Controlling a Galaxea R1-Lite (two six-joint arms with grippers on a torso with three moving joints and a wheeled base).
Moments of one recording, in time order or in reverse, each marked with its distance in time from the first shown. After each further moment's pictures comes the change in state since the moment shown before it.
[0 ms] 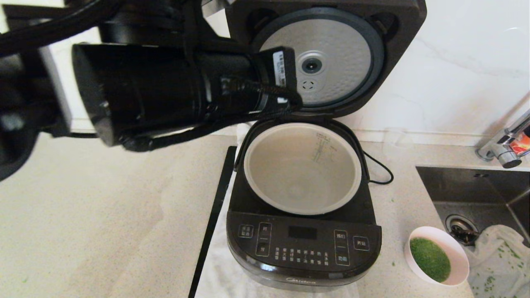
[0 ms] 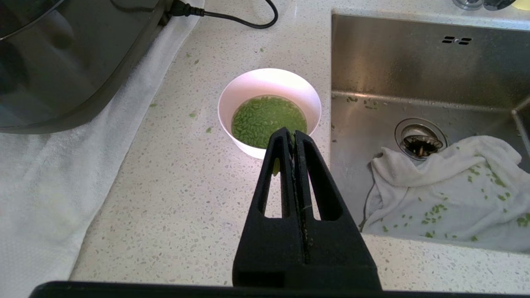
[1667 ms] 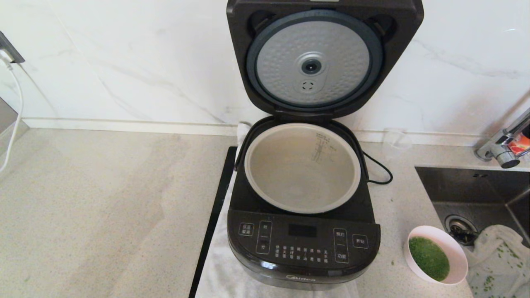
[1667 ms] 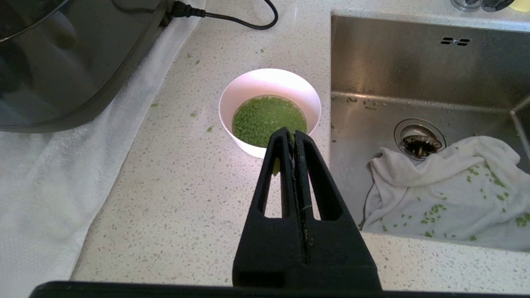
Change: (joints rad) left arm 0.850 -1.549 1.370 0.108 -0.019 0.143; right arm 0.000 0.000 0.000 -0.001 0.000 0.000
